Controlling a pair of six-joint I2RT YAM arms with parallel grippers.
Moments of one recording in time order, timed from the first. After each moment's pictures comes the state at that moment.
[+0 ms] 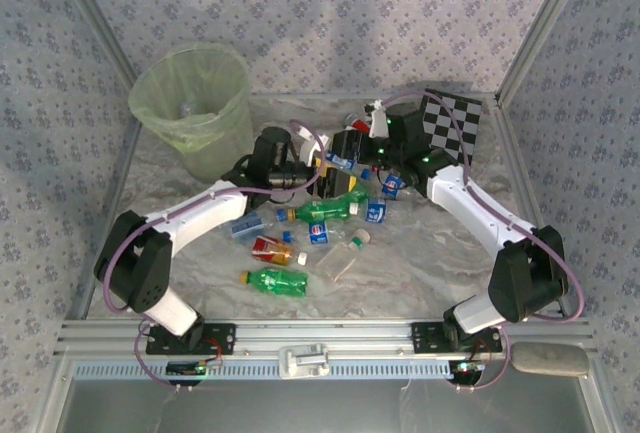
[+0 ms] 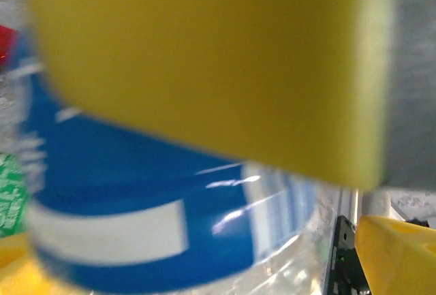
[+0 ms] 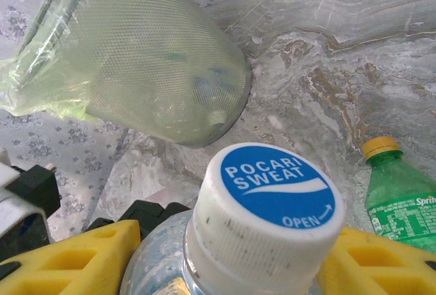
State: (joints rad) left arm -0.65 1.57 1.08 0.08 0.64 -0.41; right arm 0.45 1.48 1.20 -0.20 -0.43 0.57
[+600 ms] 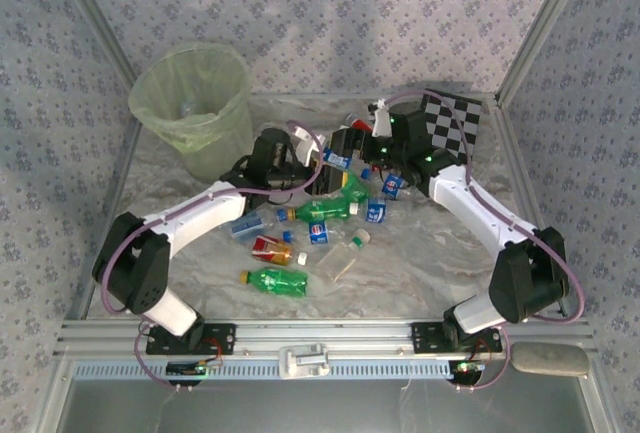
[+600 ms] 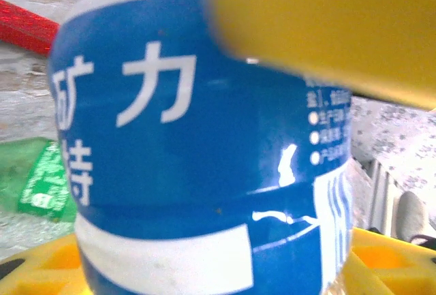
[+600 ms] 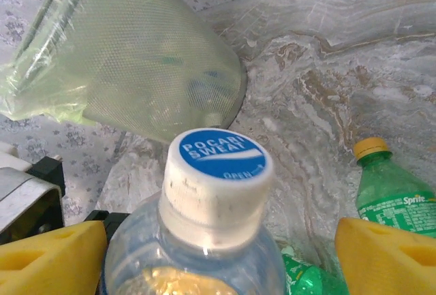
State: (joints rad) left arm -0.64 1.55 1.06 0.04 0.52 -0.40; right arm 0.43 1.46 1.20 -0.22 -0.43 0.57
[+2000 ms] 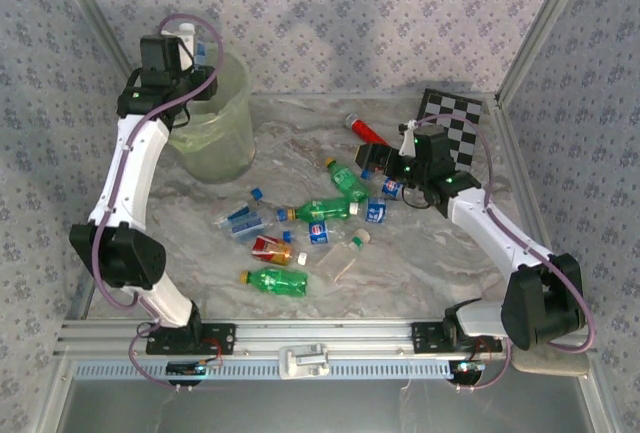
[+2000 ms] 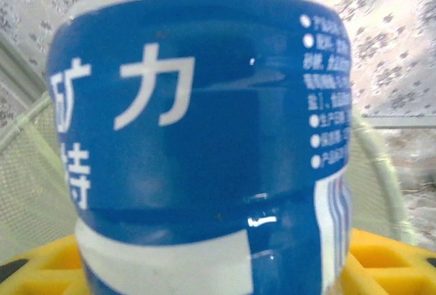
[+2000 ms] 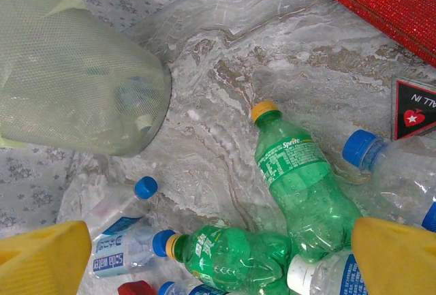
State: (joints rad) left arm -0.11 1.66 1.86 -0.72 -0.09 -0.06; right arm 0.33 1.31 0.96 -0.21 -0.35 0.61
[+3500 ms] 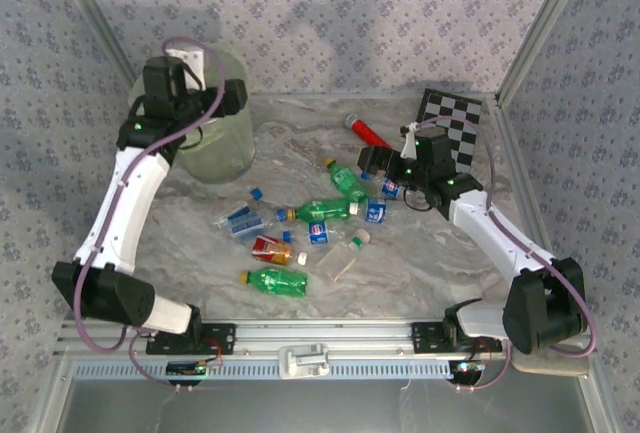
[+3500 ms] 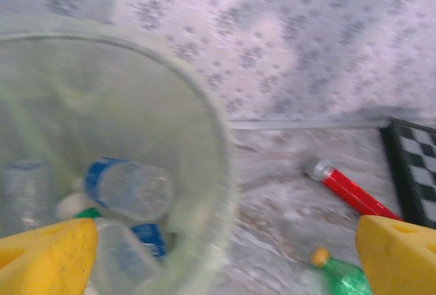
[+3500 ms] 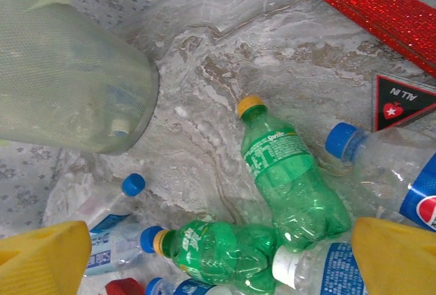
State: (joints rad) left arm -0.23 1.40 1.55 -0.55 0.09 -0.22; right arm 0.33 1.30 0.96 -0.25 -0.31 0.58
